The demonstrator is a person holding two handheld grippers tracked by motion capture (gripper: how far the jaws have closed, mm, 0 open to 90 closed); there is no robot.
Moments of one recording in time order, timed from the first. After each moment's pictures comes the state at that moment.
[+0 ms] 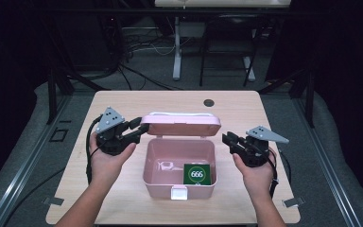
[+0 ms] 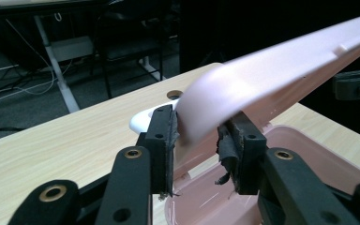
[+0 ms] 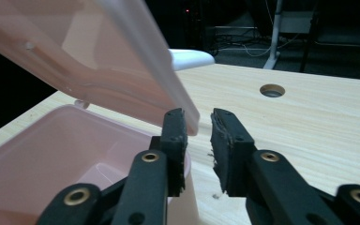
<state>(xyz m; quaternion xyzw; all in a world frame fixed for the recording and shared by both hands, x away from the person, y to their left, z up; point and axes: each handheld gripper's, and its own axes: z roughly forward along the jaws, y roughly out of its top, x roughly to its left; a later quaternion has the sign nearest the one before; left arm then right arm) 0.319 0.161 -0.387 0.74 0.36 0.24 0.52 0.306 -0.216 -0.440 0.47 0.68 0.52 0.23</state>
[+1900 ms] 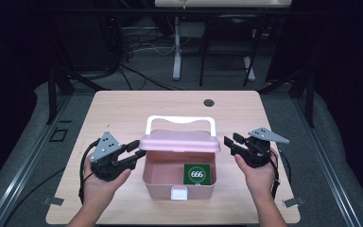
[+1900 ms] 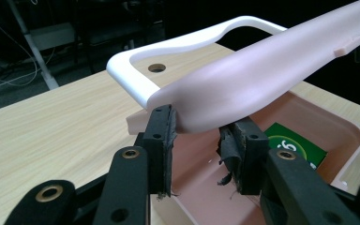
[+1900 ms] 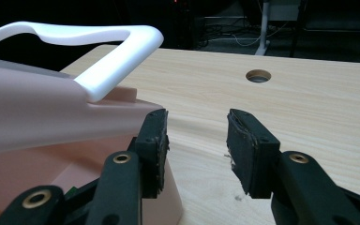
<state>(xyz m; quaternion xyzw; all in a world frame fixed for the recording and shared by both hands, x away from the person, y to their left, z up) 0.274 0.172 -0.415 0.77 0.34 0.22 0.50 0.313 -0.226 -0.454 0.49 0.68 0.50 0.23</state>
